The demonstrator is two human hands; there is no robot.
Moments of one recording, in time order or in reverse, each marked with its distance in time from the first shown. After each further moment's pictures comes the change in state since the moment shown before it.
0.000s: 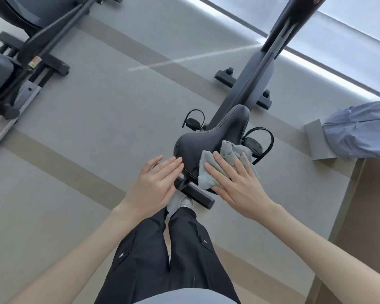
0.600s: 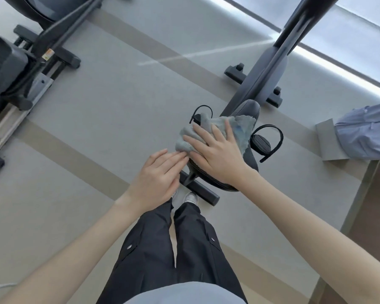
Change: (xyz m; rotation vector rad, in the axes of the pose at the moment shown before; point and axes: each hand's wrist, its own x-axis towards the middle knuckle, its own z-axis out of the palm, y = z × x) left_hand -0.005 -0.002 -0.005 0.004 0.092 0.018; right_hand 0.084 -0.024 -0.012 0.036 0.121 0.011
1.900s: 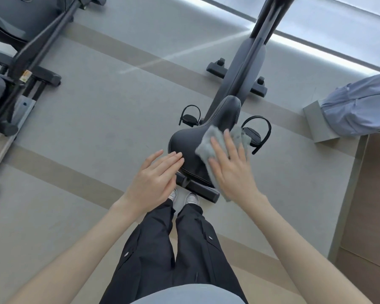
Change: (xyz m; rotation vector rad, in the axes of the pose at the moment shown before) left_hand 0.019 -0.003 0.008 -0.042 -0.025 0.090; right_hand -0.061 0.008 0.009 0.214 0.064 0.422
